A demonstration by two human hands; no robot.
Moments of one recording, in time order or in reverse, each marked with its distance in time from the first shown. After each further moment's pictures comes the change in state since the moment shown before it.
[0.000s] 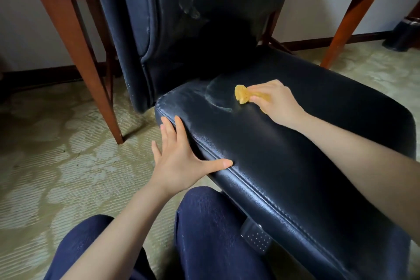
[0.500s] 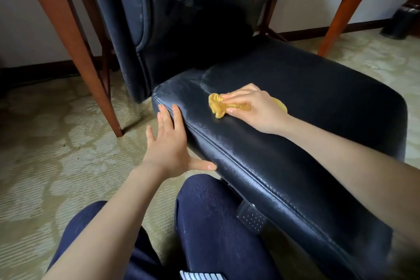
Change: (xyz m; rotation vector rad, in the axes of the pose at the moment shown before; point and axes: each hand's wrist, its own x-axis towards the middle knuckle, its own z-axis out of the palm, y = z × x) left_hand 0.005 -0.011 -0.007 0.397 -0.105 0.081; right_hand -0.034 -0.053 0.013 0.122 -0.123 -0.050
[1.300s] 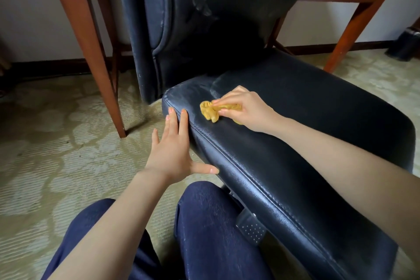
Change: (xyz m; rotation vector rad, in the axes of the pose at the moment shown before) left_hand 0.002 -0.013 0.004 0.003 0.085 0.031; right_hand 0.038 -0.005 0.013 0.053 -0.070 -0.085
